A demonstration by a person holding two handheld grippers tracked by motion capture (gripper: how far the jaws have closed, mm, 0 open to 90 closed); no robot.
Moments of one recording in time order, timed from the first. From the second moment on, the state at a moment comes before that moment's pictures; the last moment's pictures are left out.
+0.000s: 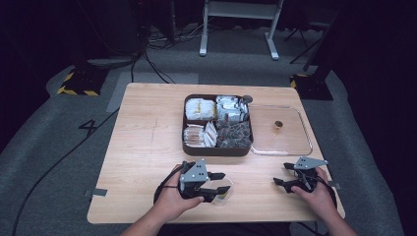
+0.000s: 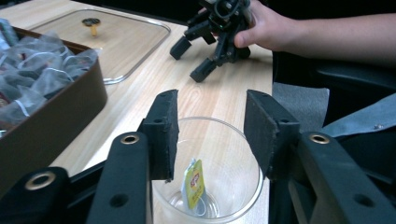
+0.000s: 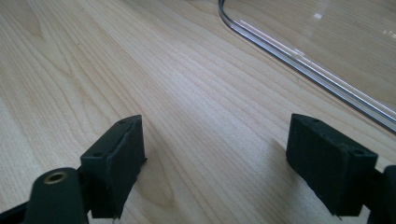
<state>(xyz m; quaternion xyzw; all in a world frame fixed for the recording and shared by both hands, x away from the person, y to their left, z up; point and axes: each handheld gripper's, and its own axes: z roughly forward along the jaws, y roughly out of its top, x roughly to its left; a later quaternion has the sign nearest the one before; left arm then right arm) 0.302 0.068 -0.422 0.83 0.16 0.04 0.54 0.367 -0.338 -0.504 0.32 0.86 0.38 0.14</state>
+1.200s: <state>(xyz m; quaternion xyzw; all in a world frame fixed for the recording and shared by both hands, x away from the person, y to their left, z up) 0.317 0.179 -0.430 0.84 0.34 0.15 0.40 0.367 -0.338 -0.504 0.32 0.86 0.38 0.14</state>
